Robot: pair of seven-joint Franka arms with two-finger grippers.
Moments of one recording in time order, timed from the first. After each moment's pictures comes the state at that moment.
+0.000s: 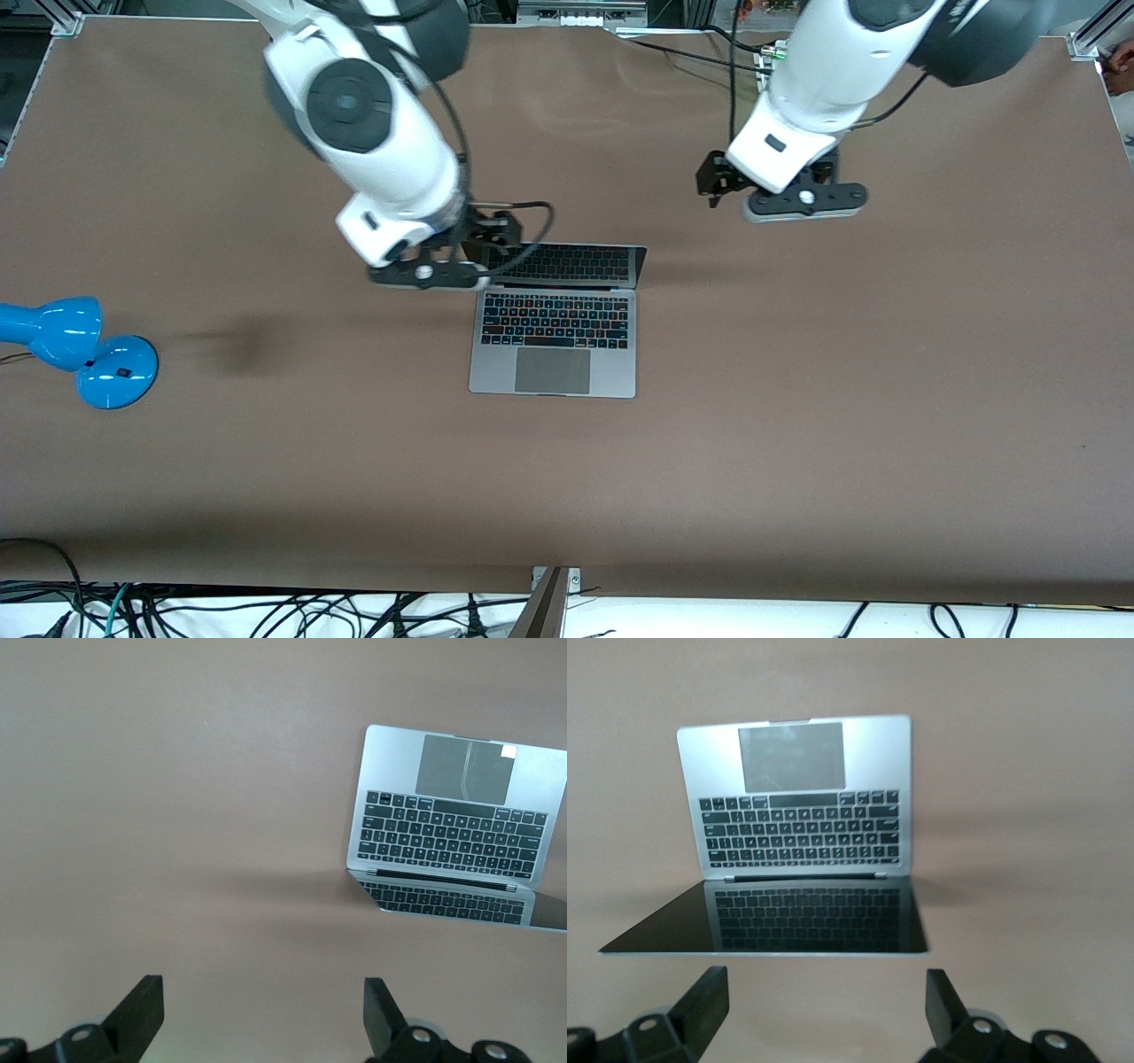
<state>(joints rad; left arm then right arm) -0.05 0.08 -0.49 -1.68 -0.02 1.69 -0.66 0.41 0.52 0.30 -1.16 -0.01 1.60 0.76</state>
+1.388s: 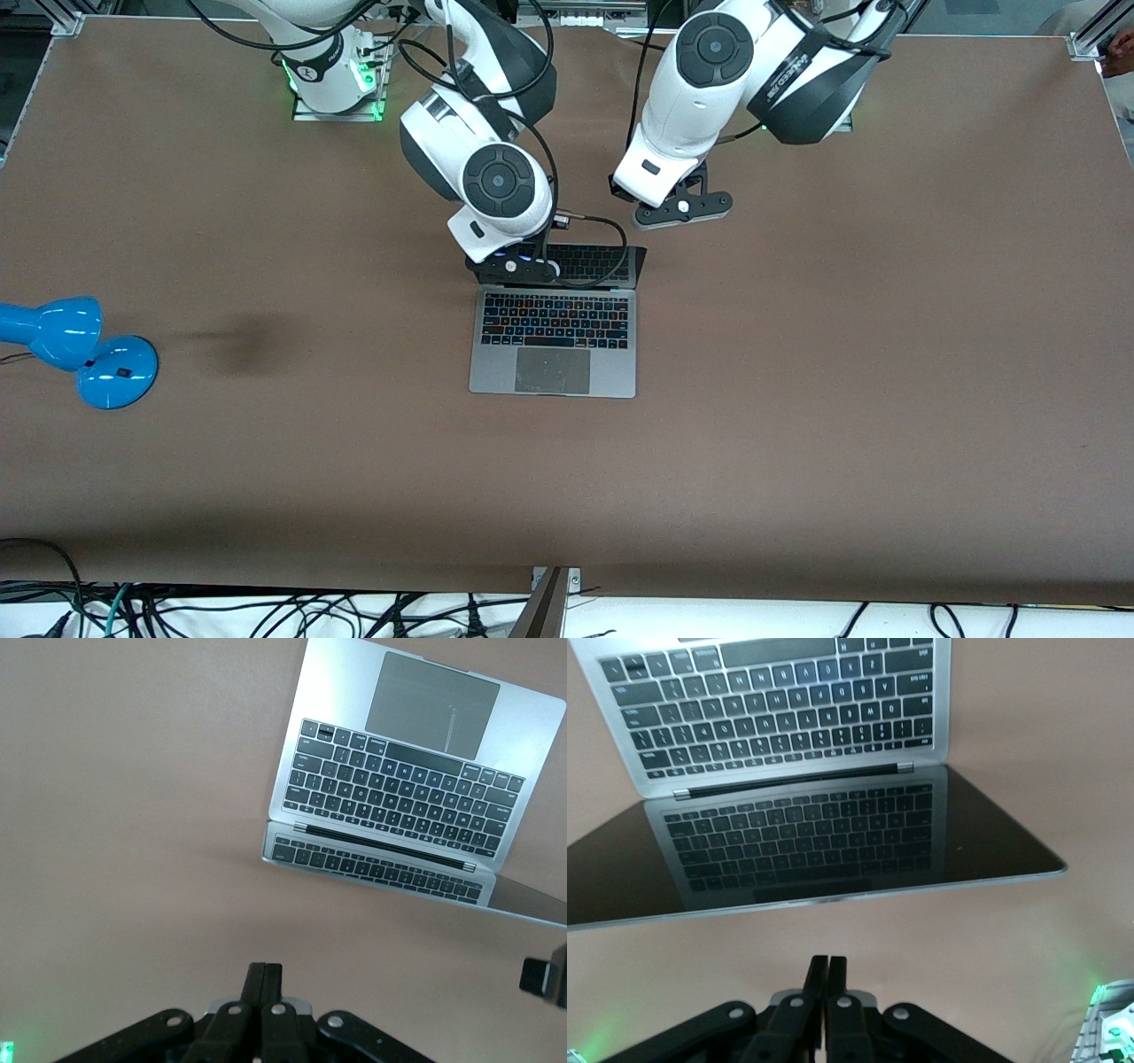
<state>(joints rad) -0.06 0.22 -0.68 -1.82 -0.02 1.94 -0.95 0.50 0.61 0.30 -1.28 0.09 1.59 0.91</state>
